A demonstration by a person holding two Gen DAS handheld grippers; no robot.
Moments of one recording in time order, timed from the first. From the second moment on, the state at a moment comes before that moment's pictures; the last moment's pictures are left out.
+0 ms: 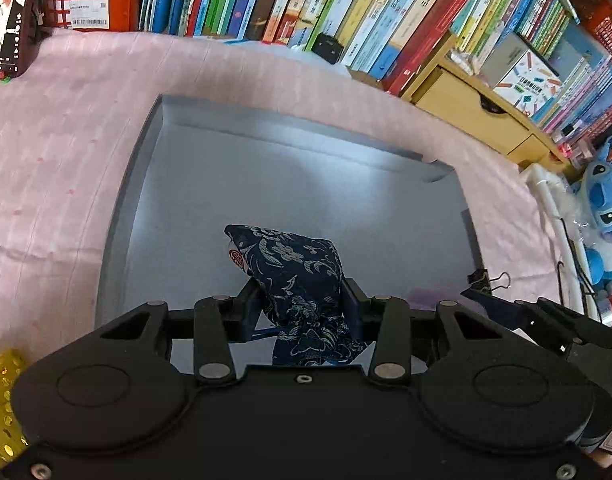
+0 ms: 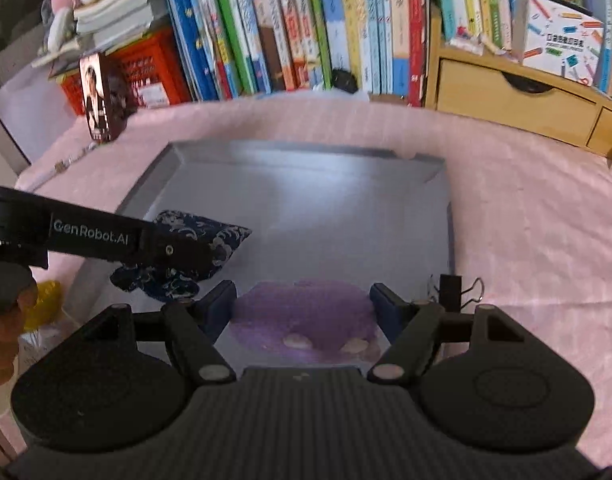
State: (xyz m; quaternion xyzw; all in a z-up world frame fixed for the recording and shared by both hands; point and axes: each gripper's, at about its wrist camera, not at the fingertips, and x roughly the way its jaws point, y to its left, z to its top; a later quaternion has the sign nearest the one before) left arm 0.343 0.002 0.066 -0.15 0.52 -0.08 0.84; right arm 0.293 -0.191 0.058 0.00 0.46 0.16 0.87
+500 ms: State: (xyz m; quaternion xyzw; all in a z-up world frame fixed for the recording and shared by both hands) left arm 0.346 0.002 0.056 -0.16 0.54 -0.08 0.82; right arm 0.298 -0.181 0.053 -0.02 0.49 0.15 0.86
